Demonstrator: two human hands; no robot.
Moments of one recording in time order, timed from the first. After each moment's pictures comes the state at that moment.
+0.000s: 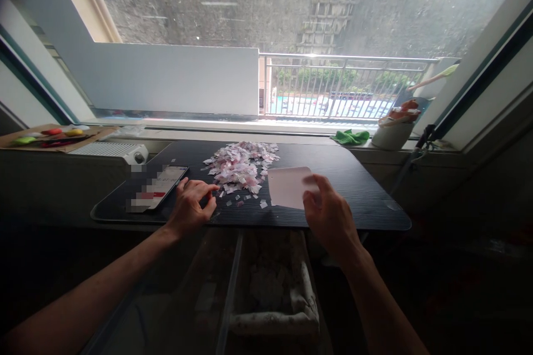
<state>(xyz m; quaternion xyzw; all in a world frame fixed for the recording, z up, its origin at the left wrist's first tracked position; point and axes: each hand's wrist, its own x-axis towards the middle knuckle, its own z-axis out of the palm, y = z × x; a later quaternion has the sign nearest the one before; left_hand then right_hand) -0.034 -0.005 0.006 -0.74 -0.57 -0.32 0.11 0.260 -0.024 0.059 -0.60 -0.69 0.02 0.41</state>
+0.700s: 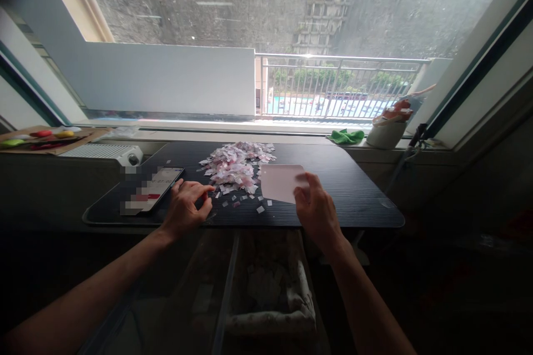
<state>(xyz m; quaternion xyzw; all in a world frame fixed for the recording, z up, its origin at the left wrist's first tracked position) -0.035 -0.005 0.006 -0.75 -0.57 -0.32 0.12 0.258 -0.007 0.042 -0.60 -0.66 0.08 0.44</state>
